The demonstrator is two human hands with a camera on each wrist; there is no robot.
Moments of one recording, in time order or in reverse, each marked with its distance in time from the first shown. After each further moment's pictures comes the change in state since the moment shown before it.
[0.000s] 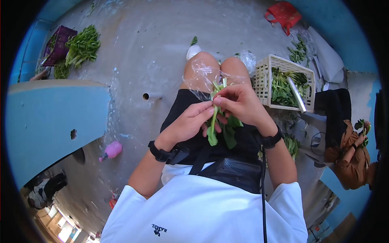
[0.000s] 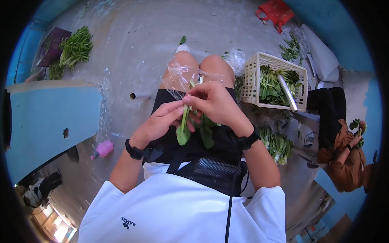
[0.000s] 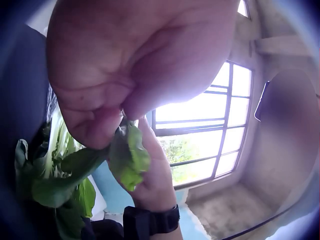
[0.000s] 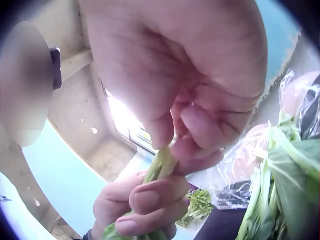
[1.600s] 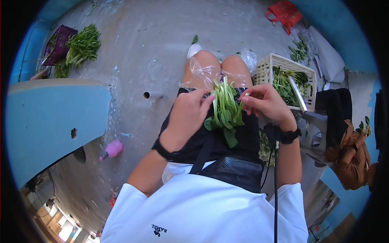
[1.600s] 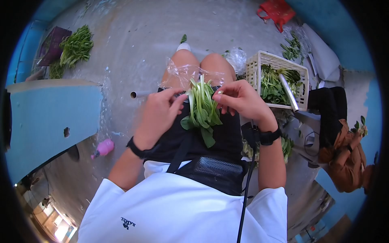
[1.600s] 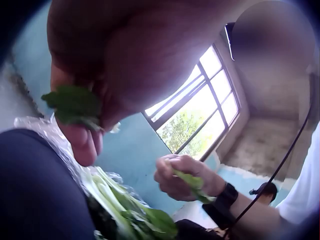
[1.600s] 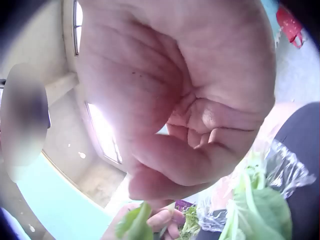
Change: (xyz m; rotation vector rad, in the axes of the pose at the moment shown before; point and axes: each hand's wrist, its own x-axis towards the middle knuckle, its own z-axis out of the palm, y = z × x) left_hand 0.013 0.001 0.005 0.915 0.618 0.355; right_hand -0.026 0.008 -0.059 -0.015 -0.058 0.153
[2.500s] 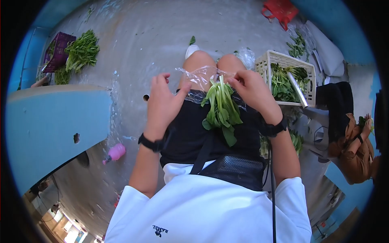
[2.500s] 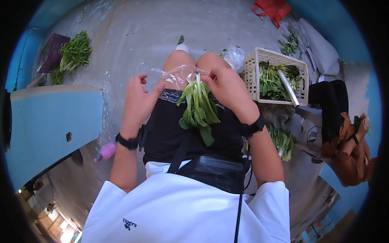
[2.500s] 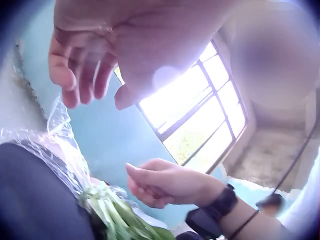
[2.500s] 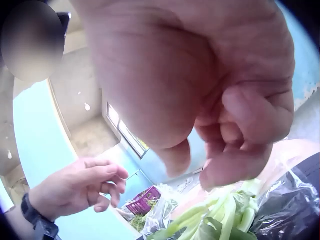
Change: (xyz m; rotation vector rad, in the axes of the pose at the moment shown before) left_hand 0.019 -0.034 -0.027 0.490 0.425 0.052; right_hand 0.040 0.004 0.018 -0.686 0.420 -0.191
